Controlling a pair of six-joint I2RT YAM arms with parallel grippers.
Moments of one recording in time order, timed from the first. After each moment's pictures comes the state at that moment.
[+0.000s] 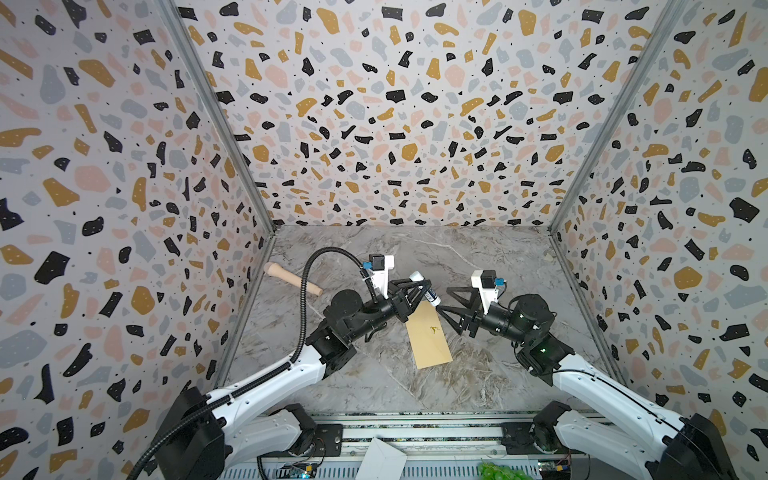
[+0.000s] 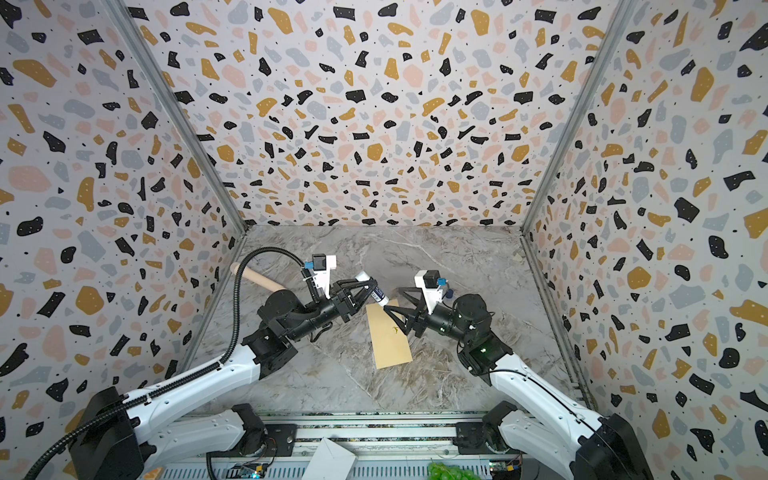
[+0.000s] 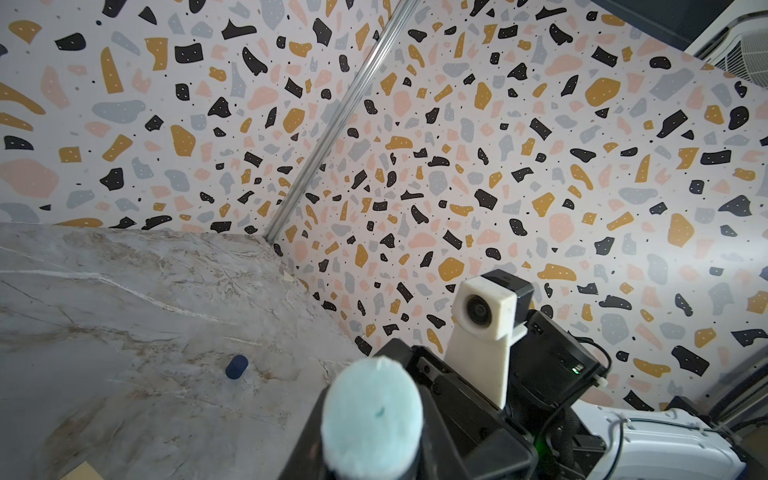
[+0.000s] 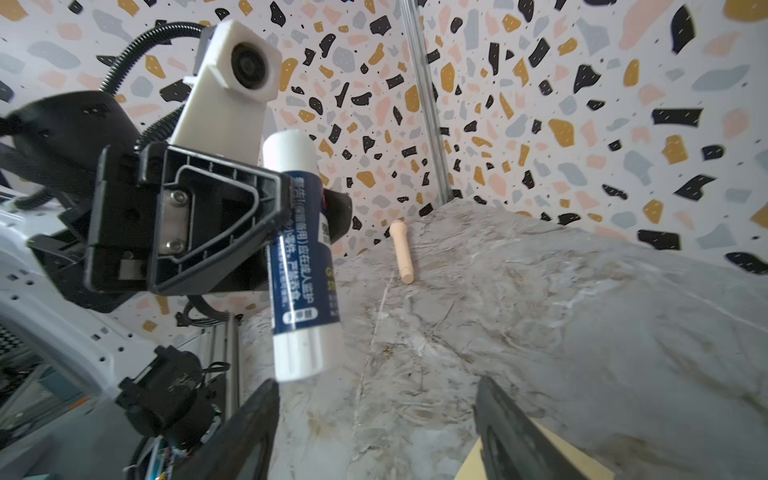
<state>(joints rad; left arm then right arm) -0.76 1.11 0.69 0.57 0.29 -0.69 0.58 0.98 0.53 0.47 -0.59 0.34</state>
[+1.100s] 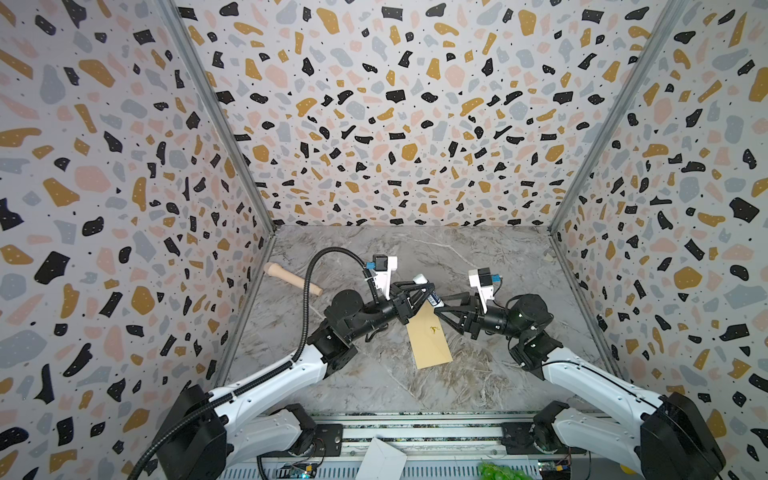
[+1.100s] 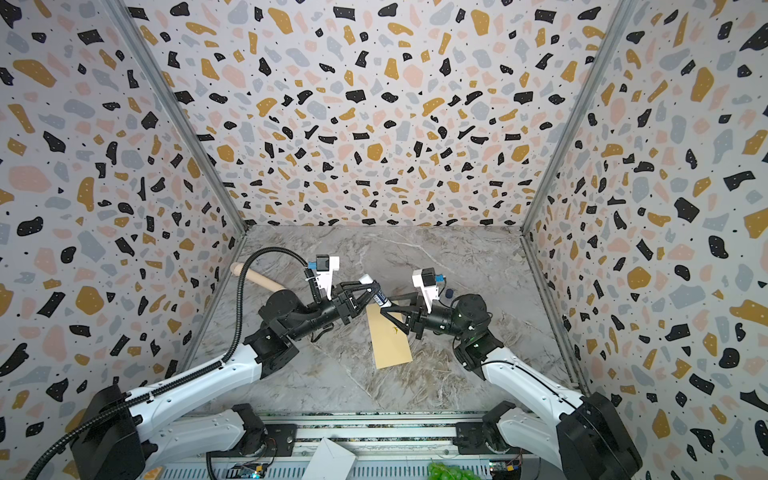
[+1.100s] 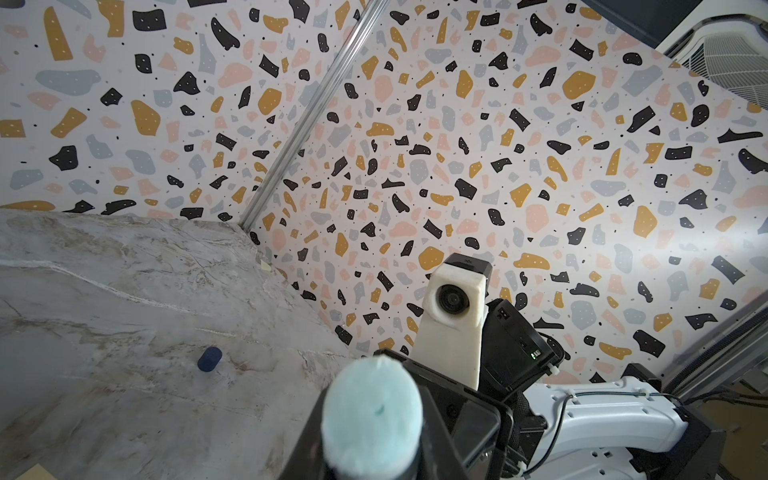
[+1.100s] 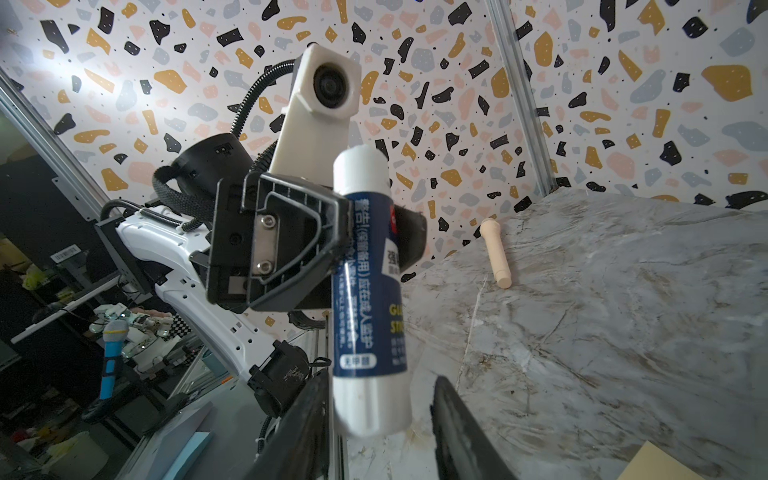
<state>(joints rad) -0.76 1.12 0.69 0.59 0.34 -0.72 0.57 1.07 0.52 0.72 -0.79 0.57</state>
